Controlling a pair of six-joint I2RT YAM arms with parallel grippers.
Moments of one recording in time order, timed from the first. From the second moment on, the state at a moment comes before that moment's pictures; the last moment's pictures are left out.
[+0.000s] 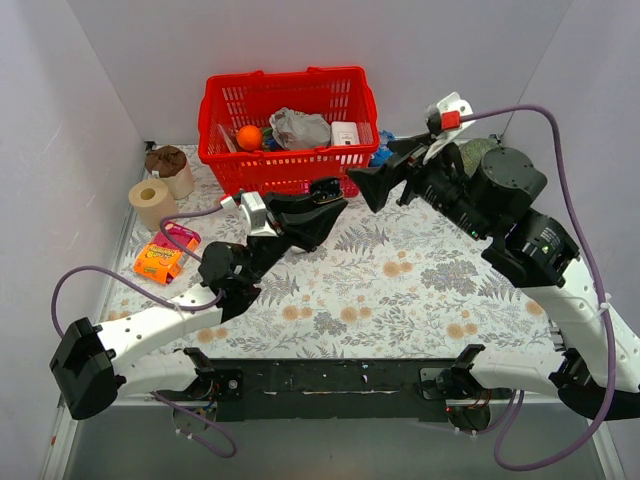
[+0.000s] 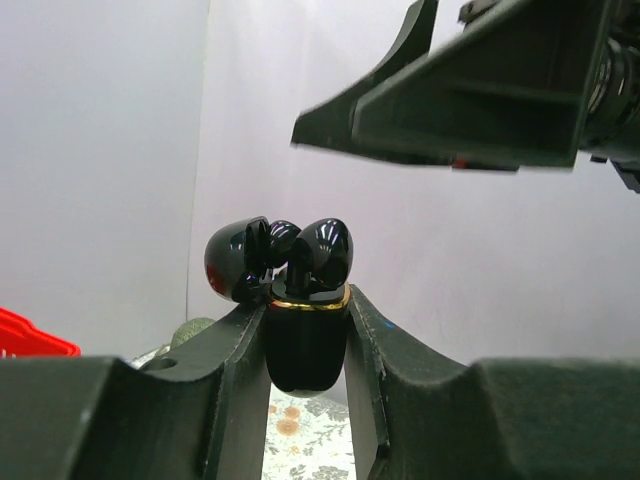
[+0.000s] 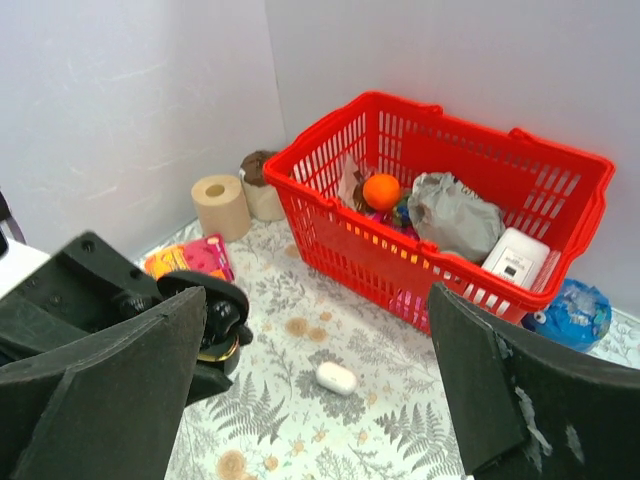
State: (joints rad) left arm -0.91 1.13 0.75 1.04 0.09 -0.24; right arm 0.88 1.10 1.61 -0.47 0.09 0.08
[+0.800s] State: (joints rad) left arm -0.91 0.84 0.54 1.02 0.13 -0.30; right arm 0.97 1.13 1.65 -0.47 -0.12 0.06
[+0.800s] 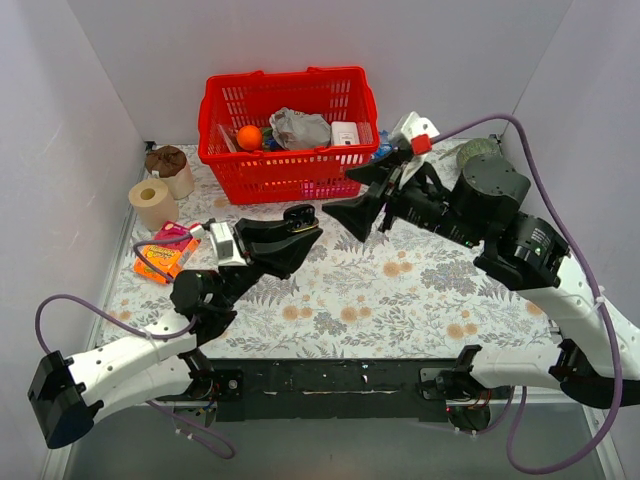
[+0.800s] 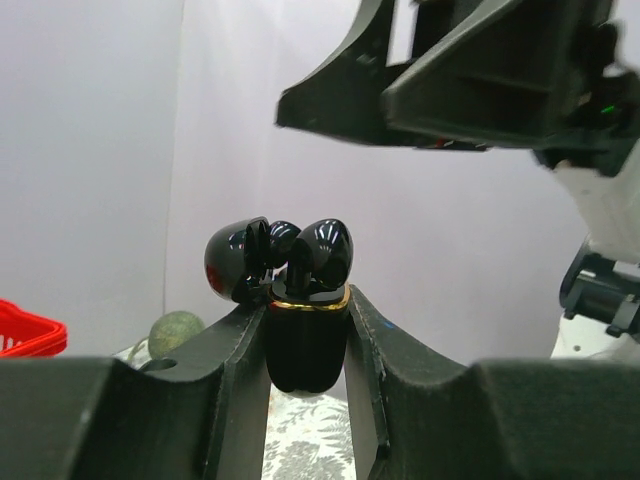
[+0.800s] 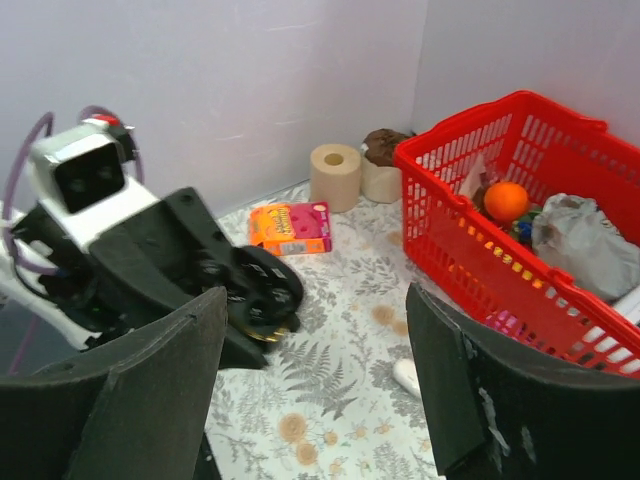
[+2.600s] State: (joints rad) left arm -0.90 1.00 0.63 1.01 0.11 -0.19; right arm 1.23 1.23 1.68 -0.55 0.46 -0.06
